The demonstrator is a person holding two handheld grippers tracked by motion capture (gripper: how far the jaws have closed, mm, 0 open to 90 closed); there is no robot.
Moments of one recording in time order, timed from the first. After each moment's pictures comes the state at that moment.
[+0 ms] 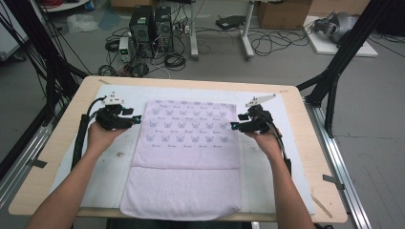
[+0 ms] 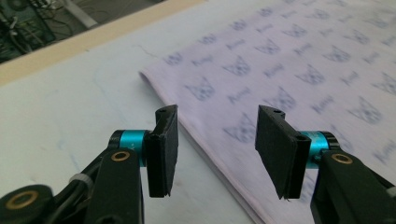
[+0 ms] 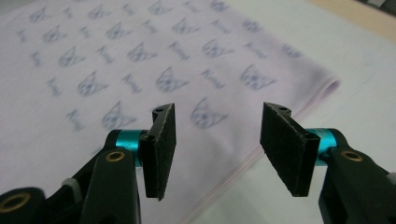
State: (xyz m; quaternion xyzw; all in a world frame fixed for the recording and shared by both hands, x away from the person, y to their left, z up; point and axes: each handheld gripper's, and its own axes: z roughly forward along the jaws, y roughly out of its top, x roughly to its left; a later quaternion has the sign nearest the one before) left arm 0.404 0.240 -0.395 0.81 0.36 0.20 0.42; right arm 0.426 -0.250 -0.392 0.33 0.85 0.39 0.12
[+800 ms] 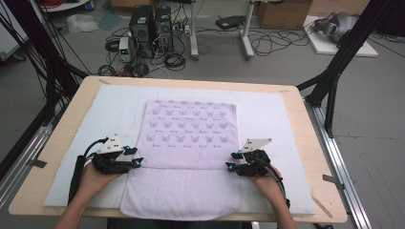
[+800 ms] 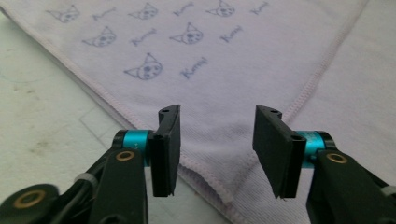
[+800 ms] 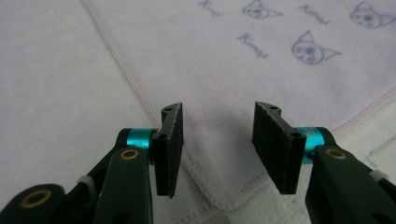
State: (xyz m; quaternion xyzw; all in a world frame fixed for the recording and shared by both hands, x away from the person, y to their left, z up) left arm 0.300 0.229 -0.434 0.85 0.28 0.15 0.42; right arm 0.316 -0.236 -0.442 0.27 0.88 0.39 0.10
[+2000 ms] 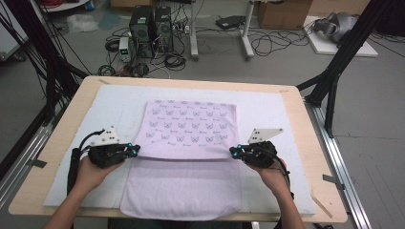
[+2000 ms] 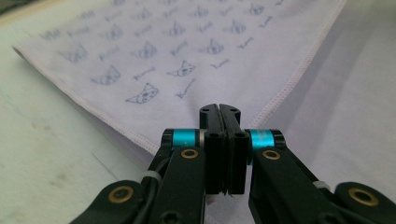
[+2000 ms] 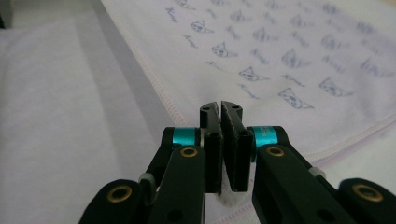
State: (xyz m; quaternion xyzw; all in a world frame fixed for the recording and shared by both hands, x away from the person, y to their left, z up) left arm 0.301 0.232 -0.388 0.83 0.27 0.16 0.46; right arm 0.319 -0.244 -0.393 0.24 0.86 0.44 0.10
